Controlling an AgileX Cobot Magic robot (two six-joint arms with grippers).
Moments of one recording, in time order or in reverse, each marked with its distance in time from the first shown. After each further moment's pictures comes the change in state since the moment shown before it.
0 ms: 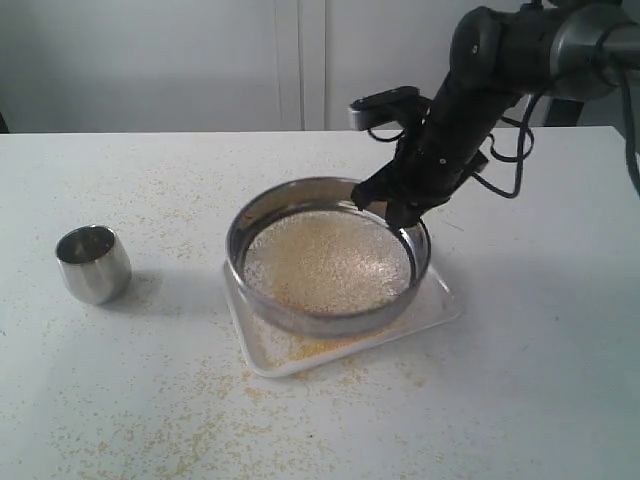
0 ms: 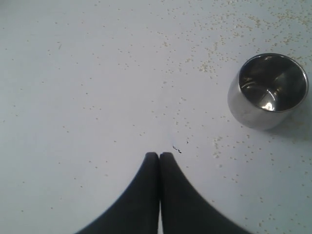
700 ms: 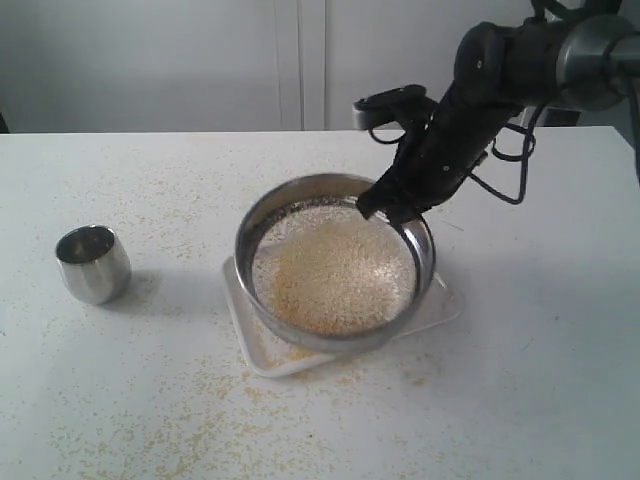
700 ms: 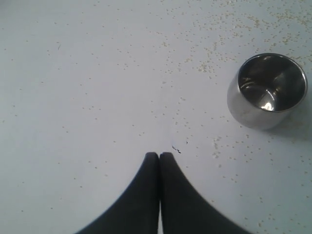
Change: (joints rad) left arm 0.000 0.000 0.000 0.000 0.000 0.000; right arm 0.026 -0.021 0.070 -0.034 -0.091 -0.192
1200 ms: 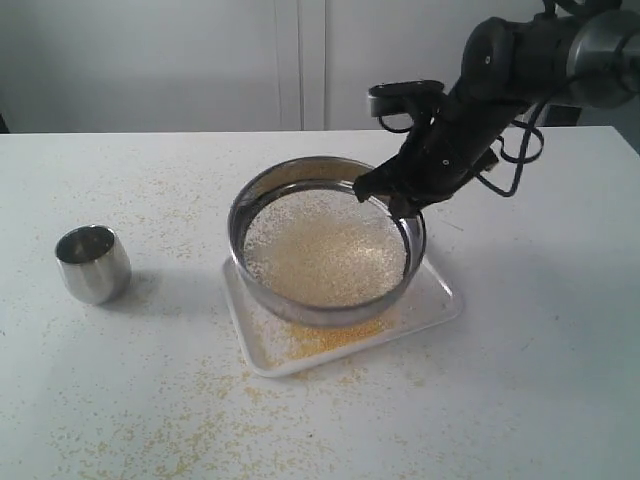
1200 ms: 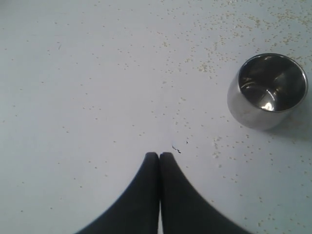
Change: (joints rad) left arm 0.000 0.000 0.000 0.000 0.000 0.000; right arm -0.006 -0.019 0.012 0.032 -0.022 0.127
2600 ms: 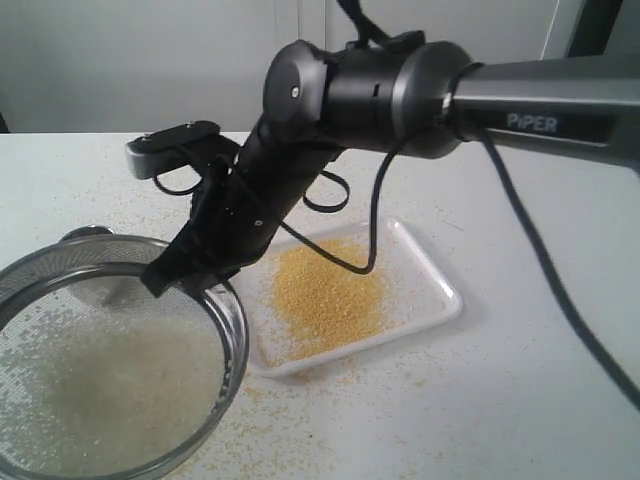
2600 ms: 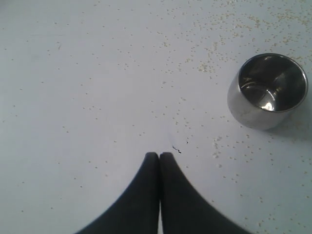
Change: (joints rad) left arm 0.000 0.000 0.000 0.000 0.000 0.000; right arm 0.413 0.031 -0.094 0.242 0.029 -0.162
